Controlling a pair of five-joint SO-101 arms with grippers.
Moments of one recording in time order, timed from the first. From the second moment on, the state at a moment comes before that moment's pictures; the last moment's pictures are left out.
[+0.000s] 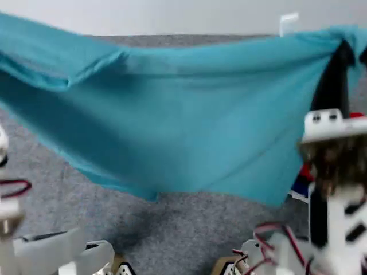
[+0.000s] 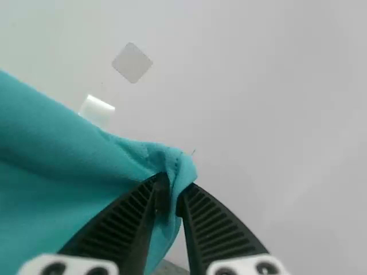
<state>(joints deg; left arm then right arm) -12.0 -11.8 -87.9 85.6 -28.0 2.6 -17.3 -81.9 100.7 37.8</state>
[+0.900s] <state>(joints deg) -5.8 -10.9 -0.4 50.5 -31.5 -2.0 -23.9 20.7 45.2 41.6</state>
